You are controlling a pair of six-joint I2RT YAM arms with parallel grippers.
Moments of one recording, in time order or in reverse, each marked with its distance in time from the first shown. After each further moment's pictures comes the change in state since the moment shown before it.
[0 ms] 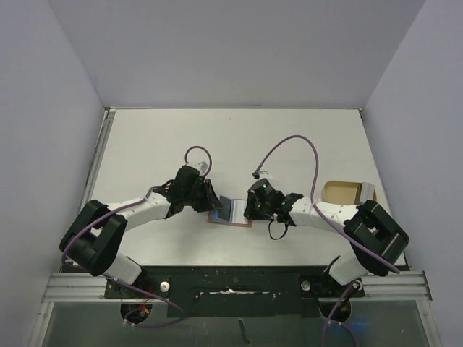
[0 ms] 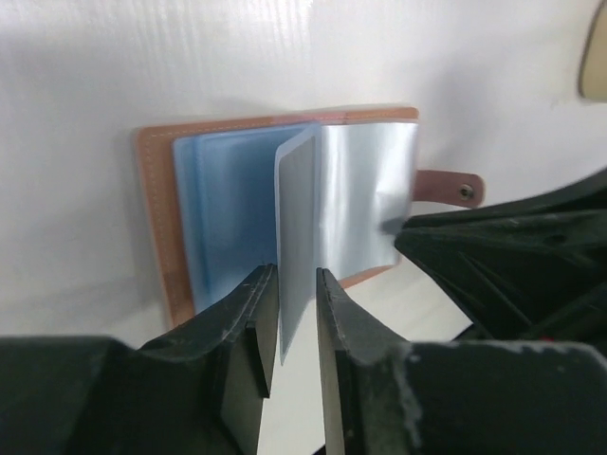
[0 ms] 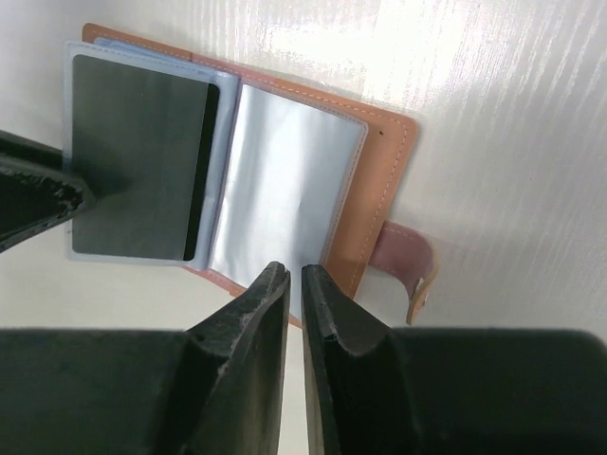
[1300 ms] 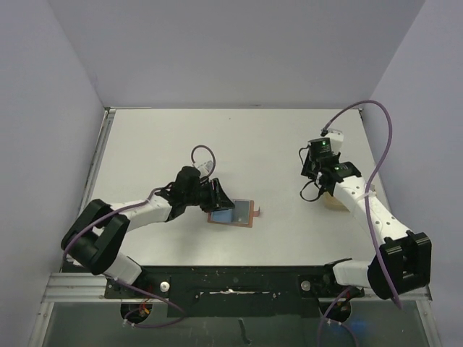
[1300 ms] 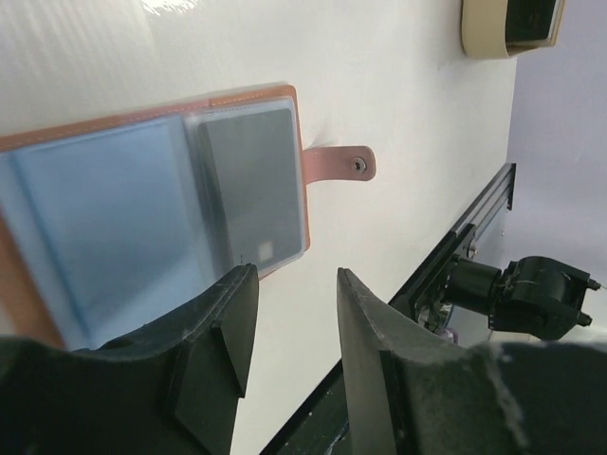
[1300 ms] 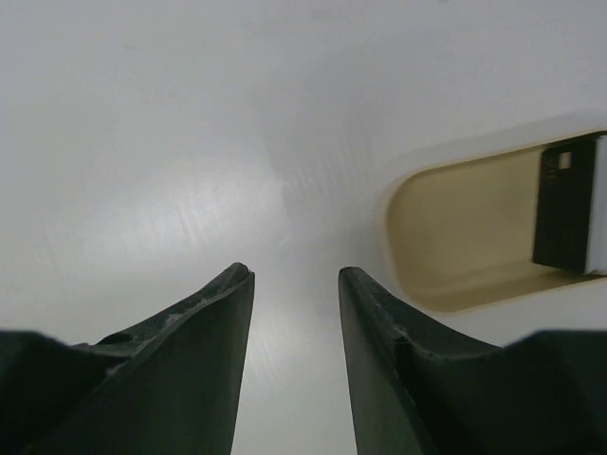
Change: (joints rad) left arm -0.039 0.049 -0.039 0.250 0.198 -0.112; right arm -0.476 -0.233 0.256 -0.410 0.328 -0.248
